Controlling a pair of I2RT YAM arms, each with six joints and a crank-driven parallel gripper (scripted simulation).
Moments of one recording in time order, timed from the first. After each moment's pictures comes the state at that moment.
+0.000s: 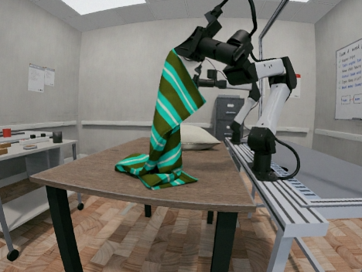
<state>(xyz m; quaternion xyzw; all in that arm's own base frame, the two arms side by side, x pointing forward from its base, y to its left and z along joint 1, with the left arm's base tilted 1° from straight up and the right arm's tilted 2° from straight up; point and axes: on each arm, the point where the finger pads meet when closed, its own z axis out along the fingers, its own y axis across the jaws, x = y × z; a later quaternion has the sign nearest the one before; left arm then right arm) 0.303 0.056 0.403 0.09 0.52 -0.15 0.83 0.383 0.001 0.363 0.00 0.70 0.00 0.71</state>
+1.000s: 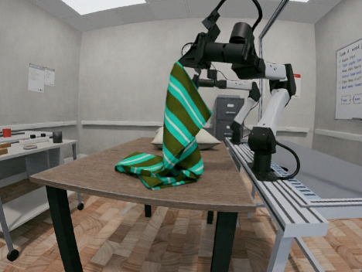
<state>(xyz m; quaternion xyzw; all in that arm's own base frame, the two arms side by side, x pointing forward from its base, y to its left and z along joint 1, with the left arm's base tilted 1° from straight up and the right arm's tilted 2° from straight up) 0.287 0.064 0.357 0.11 0.63 -0.11 0.76 0.383 0.001 0.363 0.00 0.70 0.00 0.71</state>
